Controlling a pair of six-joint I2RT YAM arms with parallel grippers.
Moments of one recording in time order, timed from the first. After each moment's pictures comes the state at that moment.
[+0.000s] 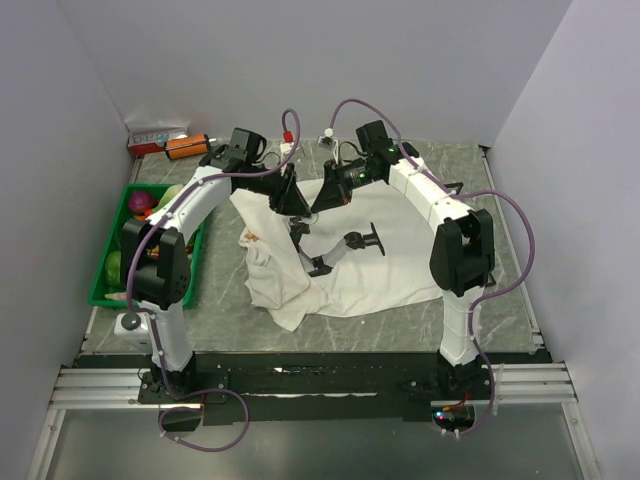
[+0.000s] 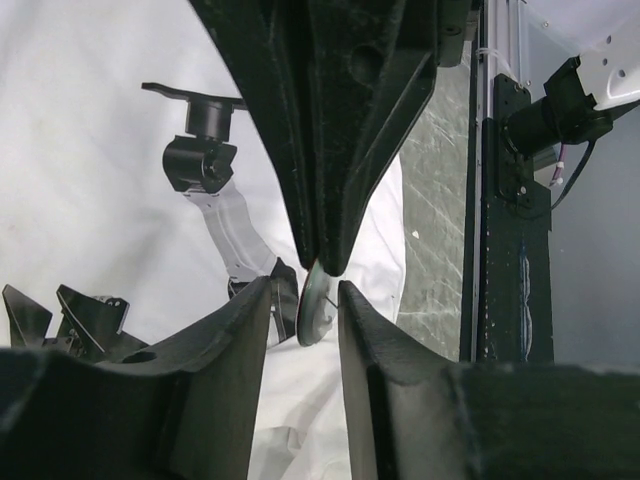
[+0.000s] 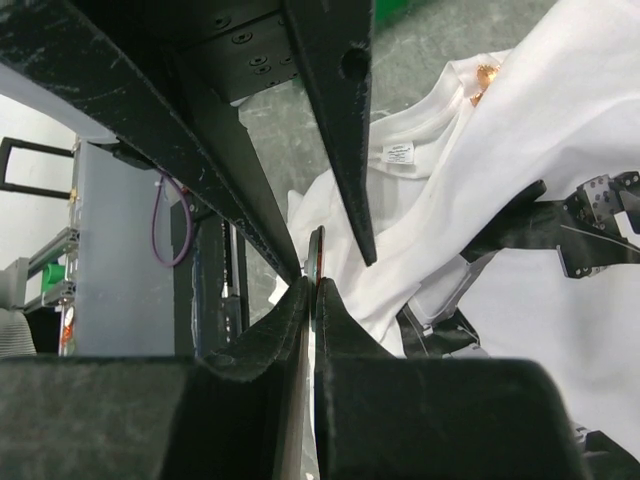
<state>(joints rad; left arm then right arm) -0.34 1.91 1.67 -0.68 1.10 0.38 0.38 2.04 1.88 -0.80 -1.13 -0.23</state>
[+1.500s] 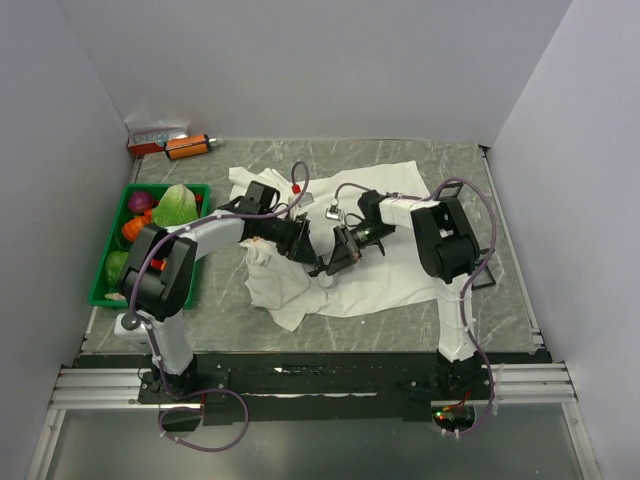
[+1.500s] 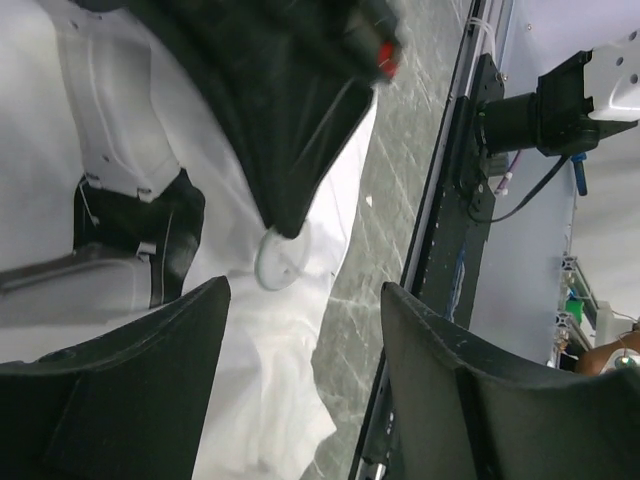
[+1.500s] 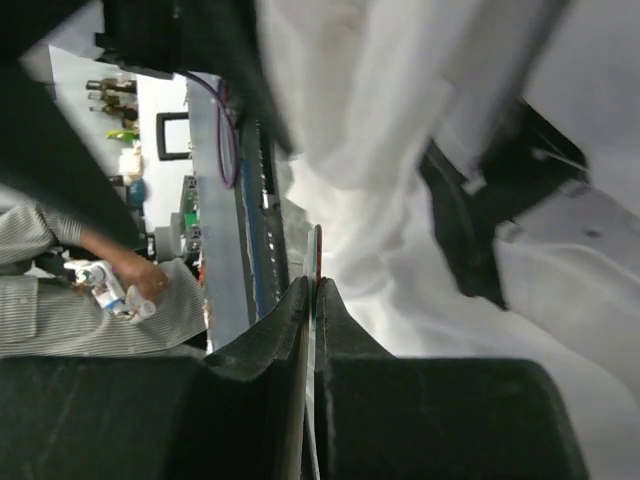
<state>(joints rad) -0.43 1.83 1.16 -0.26 1.01 -0.05 0.35 2.19 1.46 -0.85 -1.26 -0.38</state>
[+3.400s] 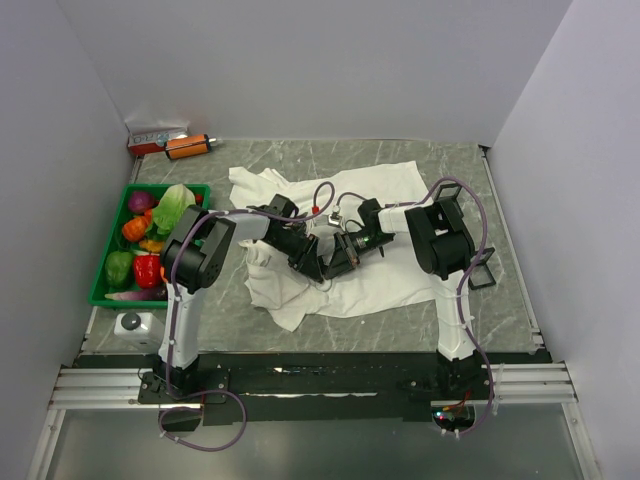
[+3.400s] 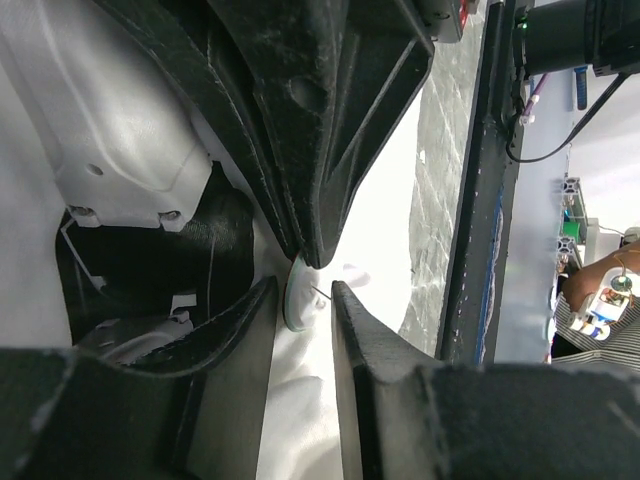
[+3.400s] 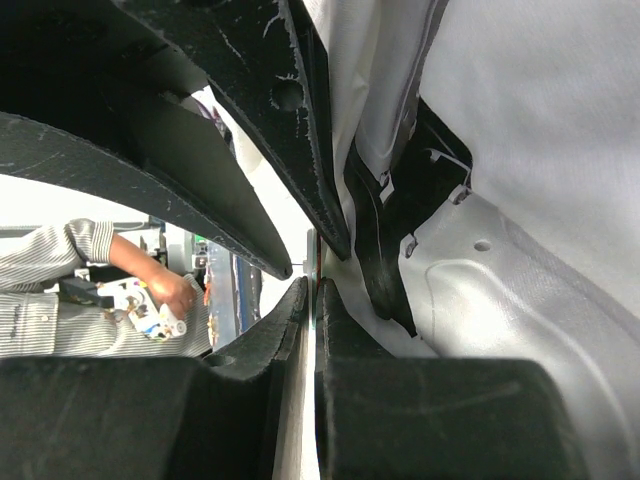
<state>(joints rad) -0.49 2.16 1.34 -0.43 1.10 0.20 0.35 2.27 1.37 -0.61 -1.31 -0.25</state>
